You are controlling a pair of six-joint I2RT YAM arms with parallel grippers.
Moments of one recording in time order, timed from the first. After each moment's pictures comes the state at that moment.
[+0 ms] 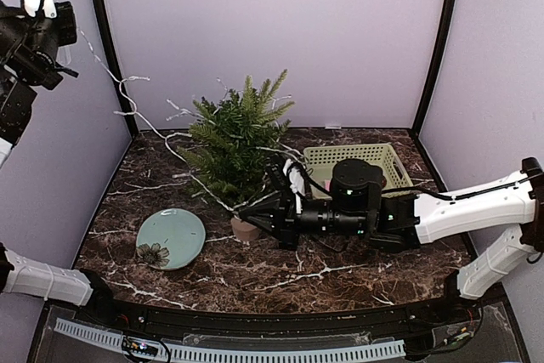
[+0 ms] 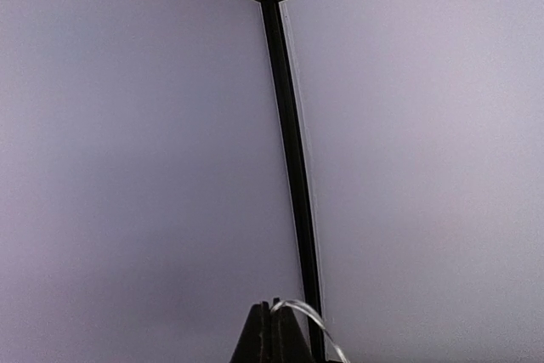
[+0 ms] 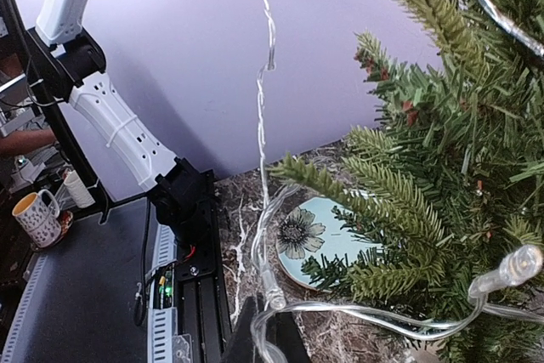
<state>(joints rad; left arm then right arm) -0.57 1.10 1.64 0.02 -0.99 0.61 1.25 1.42 0.89 0.42 -0.18 0.21</state>
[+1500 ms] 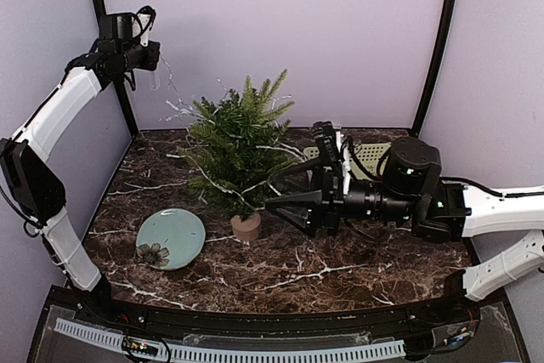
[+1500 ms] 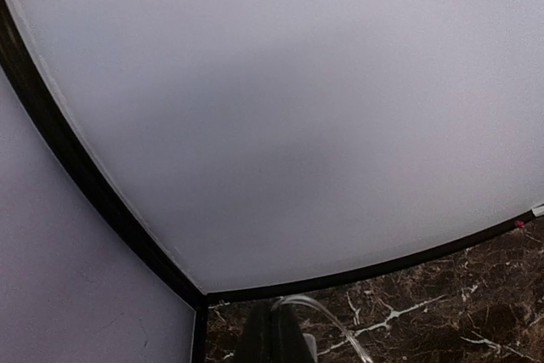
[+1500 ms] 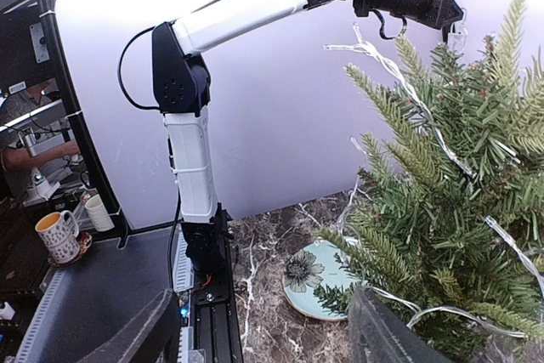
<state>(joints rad) -0.21 1.69 1.94 -0.44 -0.27 0.19 1.24 1.17 0.87 0.32 -0.19 0.17</state>
